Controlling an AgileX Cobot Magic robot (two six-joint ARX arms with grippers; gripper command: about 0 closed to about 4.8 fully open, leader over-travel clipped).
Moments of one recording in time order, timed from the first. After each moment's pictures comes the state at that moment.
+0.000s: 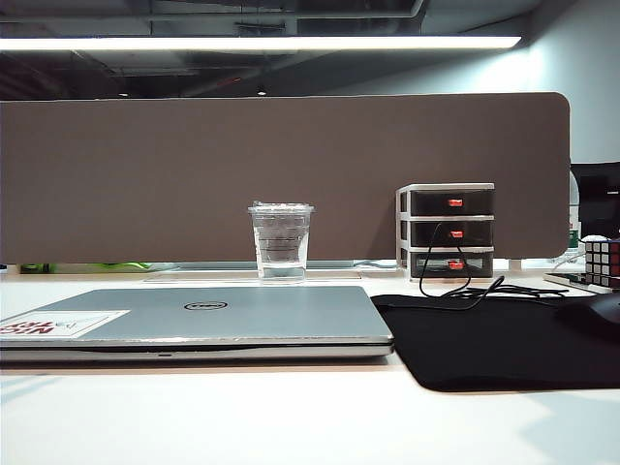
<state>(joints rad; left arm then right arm) 0.09 0.00 0.00 0.05 0.62 -0.26 0.09 0.00 0.01 -0.05 -0.47 0.03</state>
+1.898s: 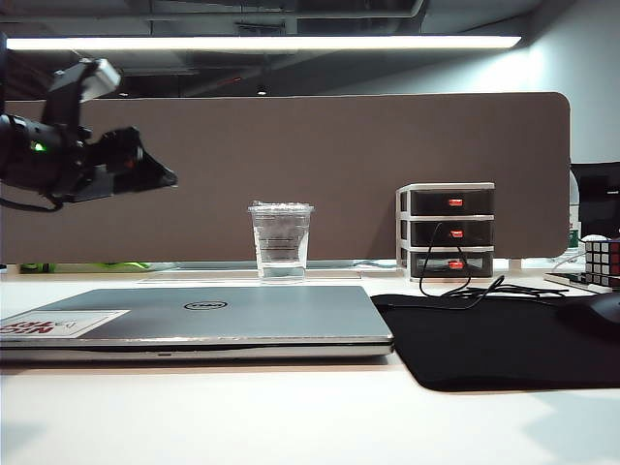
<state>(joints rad) -0.10 1.67 0.66 0.94 0.47 0.07 0.09 0.00 0.01 -0.09 -0.47 0.03</state>
